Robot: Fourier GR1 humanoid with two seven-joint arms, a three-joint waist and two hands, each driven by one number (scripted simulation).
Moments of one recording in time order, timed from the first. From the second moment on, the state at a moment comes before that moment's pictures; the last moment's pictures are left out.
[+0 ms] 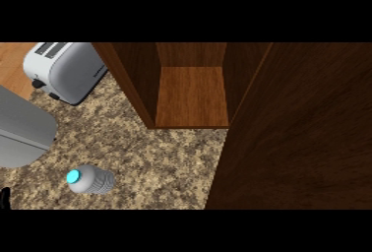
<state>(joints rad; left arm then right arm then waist) 0.64 0.02 -0.01 -2.08 0.21 0.26 -0.35 0.17 -0.13 0.67 -2.47 0.13 -0.24 0.32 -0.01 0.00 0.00</state>
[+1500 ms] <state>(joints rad) 0.24 0.00 0.06 -1.29 0.26 0.23 -0.71 0.16 -0.24 0.71 -2.48 0.14 -0.34 0.29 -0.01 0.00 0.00</state>
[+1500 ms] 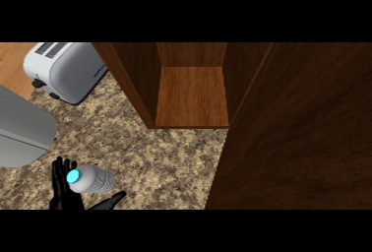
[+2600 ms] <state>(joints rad) 0.09 0.01 0.11 -0.89 0.39 0.06 -0.99 0.12 -0.27 0.75 -2.46 0.16 -0.41 0.31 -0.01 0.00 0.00</state>
